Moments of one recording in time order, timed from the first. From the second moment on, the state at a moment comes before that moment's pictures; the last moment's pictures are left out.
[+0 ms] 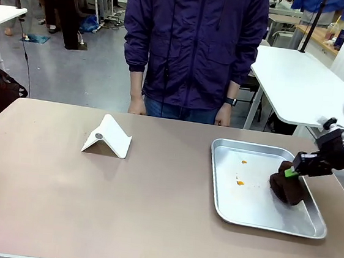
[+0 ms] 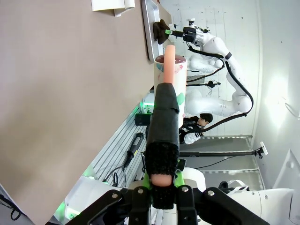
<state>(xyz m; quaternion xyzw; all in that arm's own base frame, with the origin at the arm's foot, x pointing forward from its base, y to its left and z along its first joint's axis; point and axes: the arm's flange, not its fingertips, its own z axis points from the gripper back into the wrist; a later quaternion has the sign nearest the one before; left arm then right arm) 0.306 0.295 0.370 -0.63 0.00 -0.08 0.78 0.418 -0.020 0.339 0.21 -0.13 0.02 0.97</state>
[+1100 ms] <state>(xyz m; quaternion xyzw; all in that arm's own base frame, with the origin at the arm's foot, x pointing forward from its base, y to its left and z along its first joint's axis) 0.306 0.295 0.370 -0.62 0.00 -0.08 0.78 0.448 0.059 0.302 0.22 -0.08 0.07 0.97</state>
